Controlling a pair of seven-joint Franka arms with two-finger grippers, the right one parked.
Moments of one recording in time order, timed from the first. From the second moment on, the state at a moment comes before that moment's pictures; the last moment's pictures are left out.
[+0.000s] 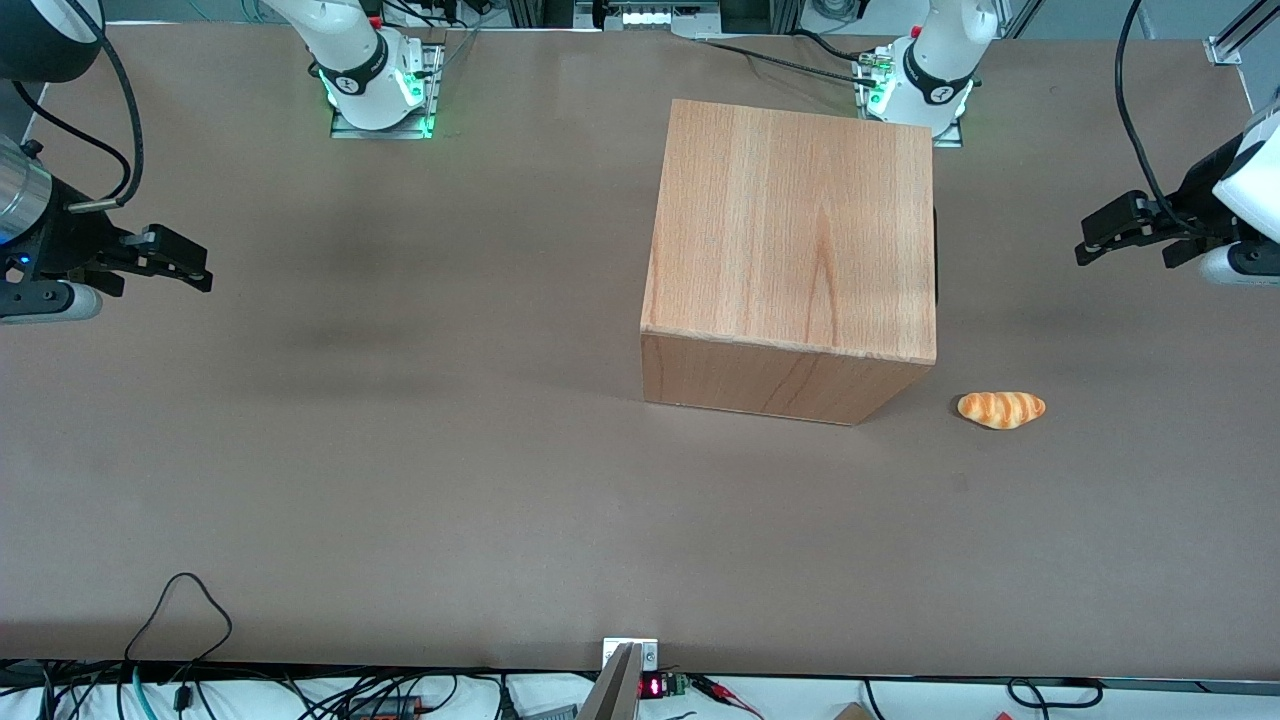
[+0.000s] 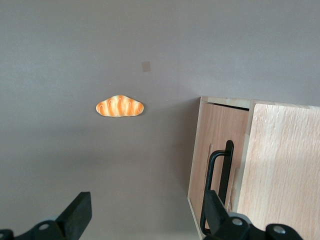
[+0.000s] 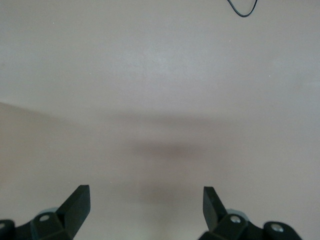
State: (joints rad) arm 0.00 0.04 -0.02 -1.53 -0.05 1.55 -0.02
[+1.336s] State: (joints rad) arm 0.00 0.22 -0.02 -1.54 -0.16 1.40 -0.07
